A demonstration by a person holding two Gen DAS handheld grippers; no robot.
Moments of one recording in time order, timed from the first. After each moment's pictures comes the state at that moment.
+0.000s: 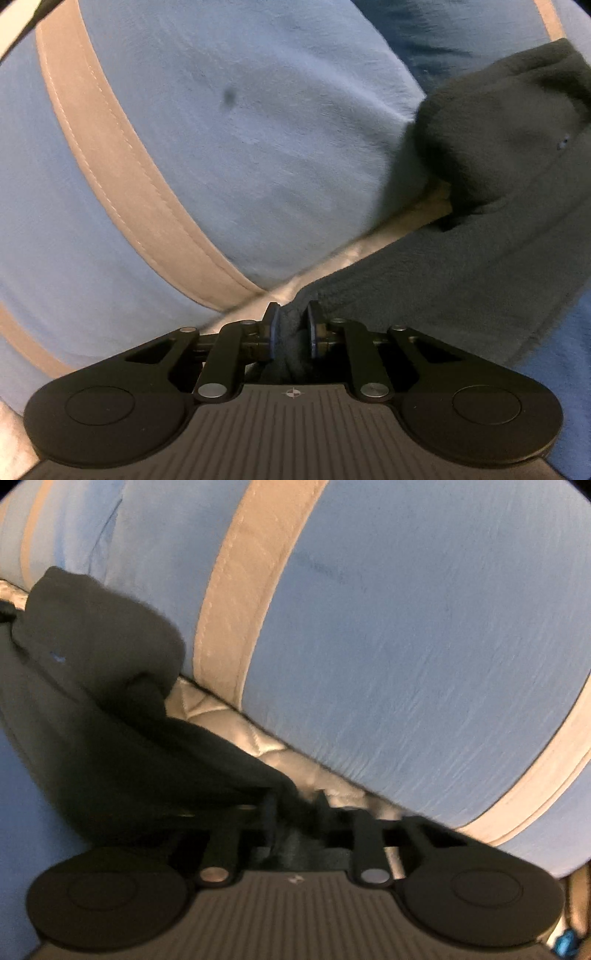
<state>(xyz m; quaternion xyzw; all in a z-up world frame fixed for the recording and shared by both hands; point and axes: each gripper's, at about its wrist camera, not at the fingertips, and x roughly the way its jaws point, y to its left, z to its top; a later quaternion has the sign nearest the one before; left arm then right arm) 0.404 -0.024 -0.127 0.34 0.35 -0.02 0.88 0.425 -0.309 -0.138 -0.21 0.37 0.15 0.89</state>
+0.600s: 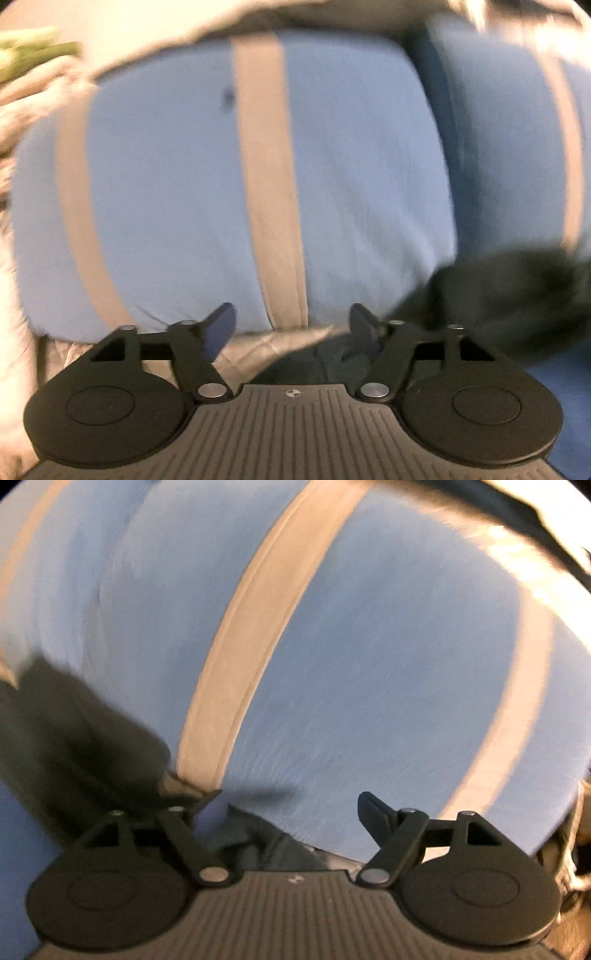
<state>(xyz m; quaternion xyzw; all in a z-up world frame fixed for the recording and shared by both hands) 0.335 0.031 0.010 0.10 0.28 0.01 0.95 0.372 -0.297 -0.047 -0.18 0.28 0.07 0.94</state>
